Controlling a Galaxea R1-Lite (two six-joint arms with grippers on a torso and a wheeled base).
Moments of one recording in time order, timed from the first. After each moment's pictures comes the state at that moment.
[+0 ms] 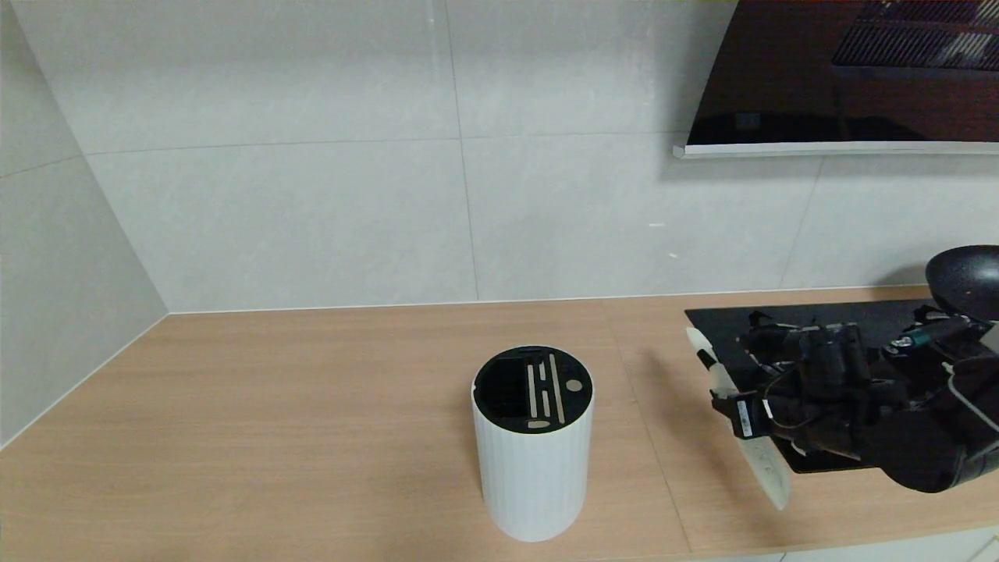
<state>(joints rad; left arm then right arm) 0.00 0.00 0.00 0.00 0.03 -0.01 0.23 1.98 -0.67 -0.69 -0.04 0.00</state>
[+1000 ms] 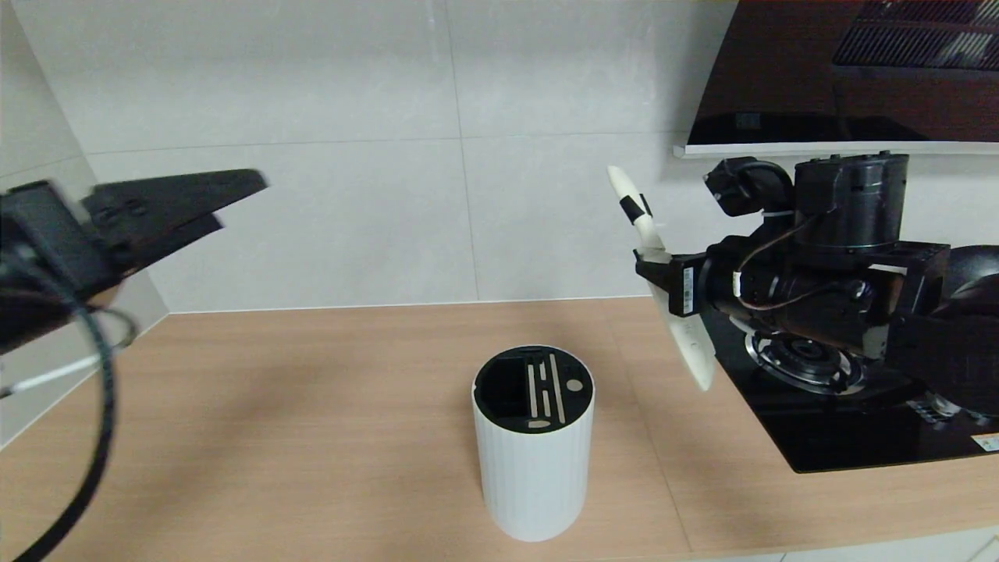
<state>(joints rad) -0.20 1.19 -0.80 -0.46 -0.33 -0.48 0.55 1.71 -1.07 -0.45 -0.10 0.04</state>
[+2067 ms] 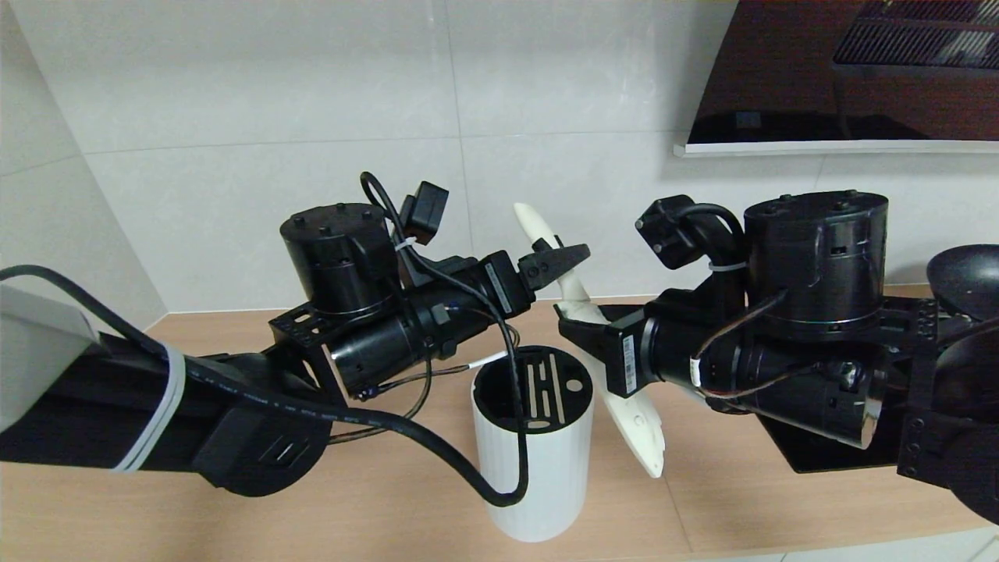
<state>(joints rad) -0.60 1.87 -0.94 -0.98 -0.28 -0.67 0.82 1.68 -1.00 -0.46 -0.11 0.11</state>
